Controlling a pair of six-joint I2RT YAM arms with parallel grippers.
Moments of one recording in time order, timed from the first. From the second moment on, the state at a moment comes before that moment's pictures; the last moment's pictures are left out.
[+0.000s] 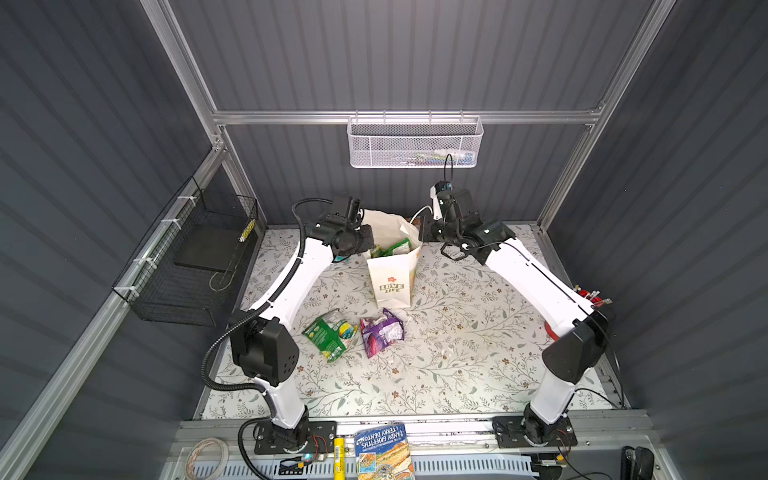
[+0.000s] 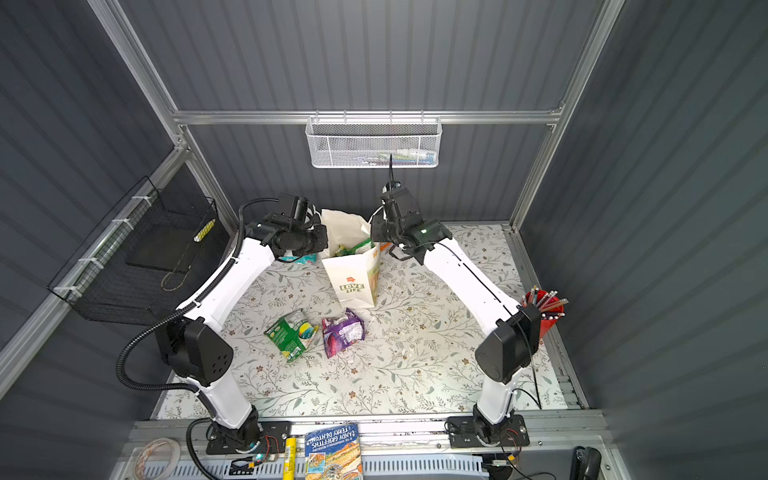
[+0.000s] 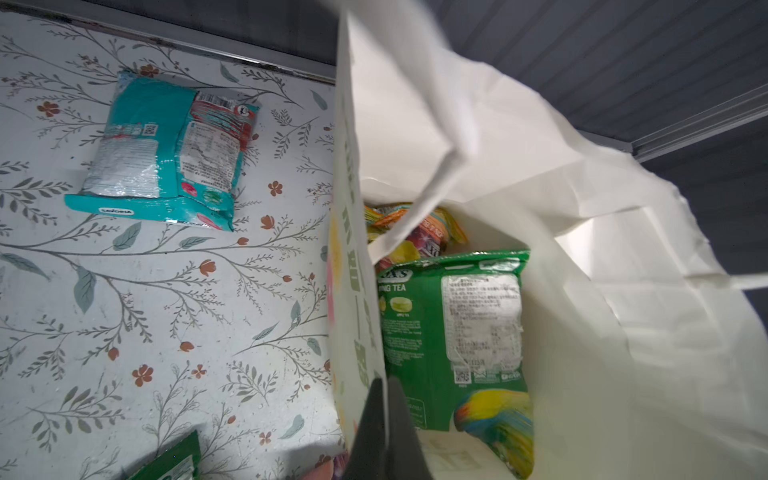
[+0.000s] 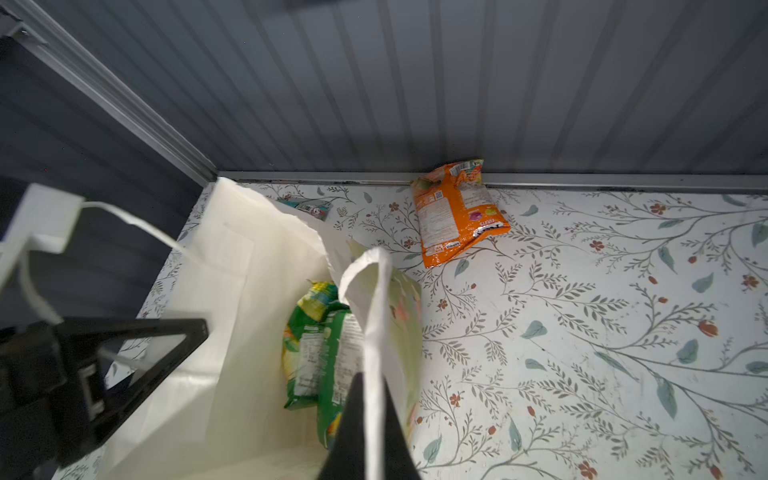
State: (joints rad) left arm -0.40 1.78 1.82 -0.86 0.10 -0.45; right arm 0.59 1.76 1.88 -0.66 0.11 0.41
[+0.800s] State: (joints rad) left arm -0.95 1.86 1.85 -0.82 -0.17 -0.54; right arm 0.40 1.06 1.26 -0.64 -0.01 0.44
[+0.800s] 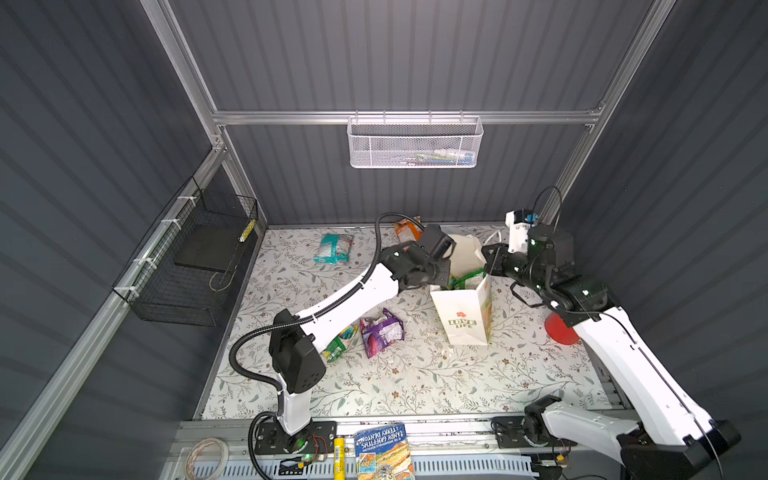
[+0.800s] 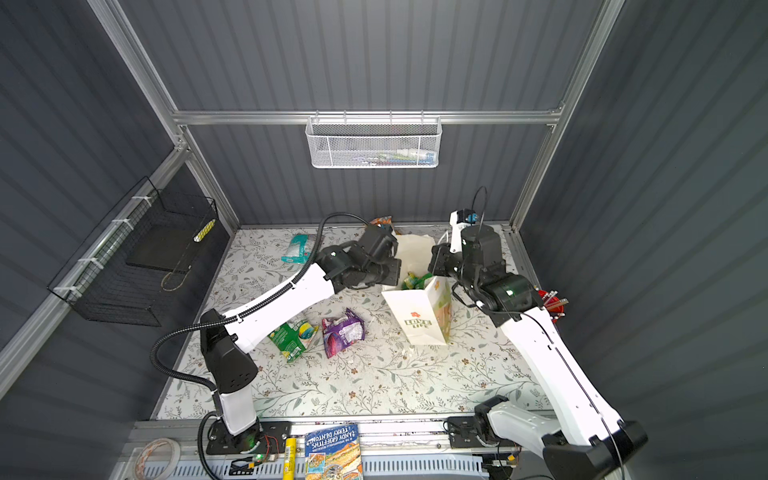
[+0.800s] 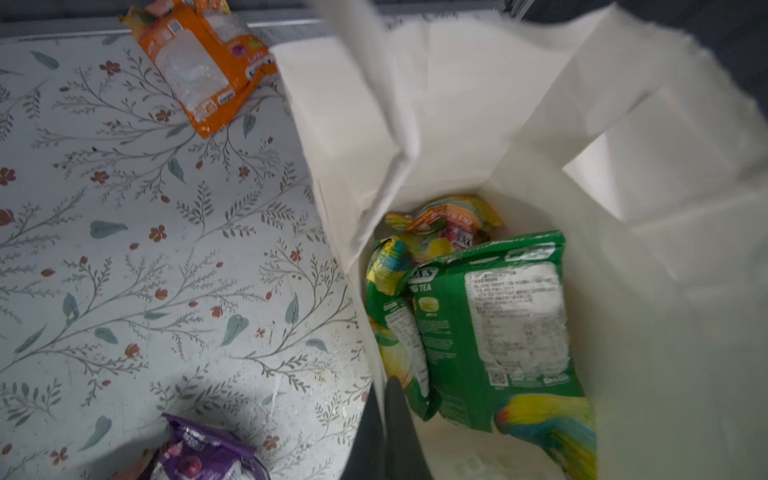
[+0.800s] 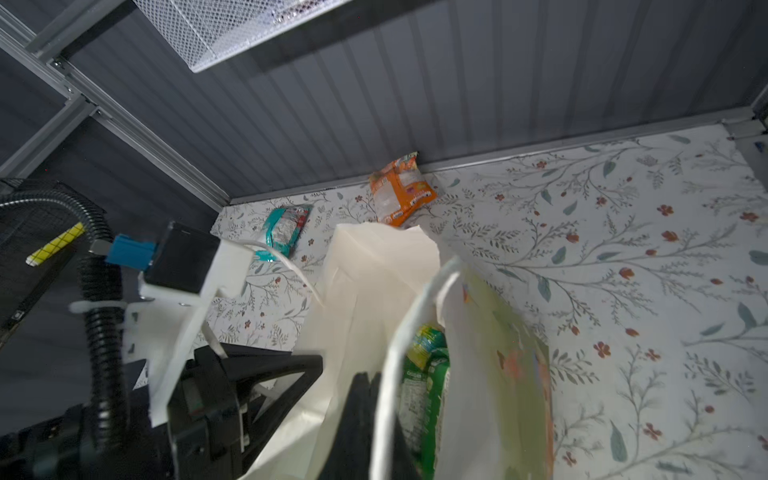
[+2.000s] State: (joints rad) left arm -1.10 1.72 1.74 -0.64 -0.41 -0.53; right arm 0.31 0.85 1.00 -0.52 -0.06 0.48
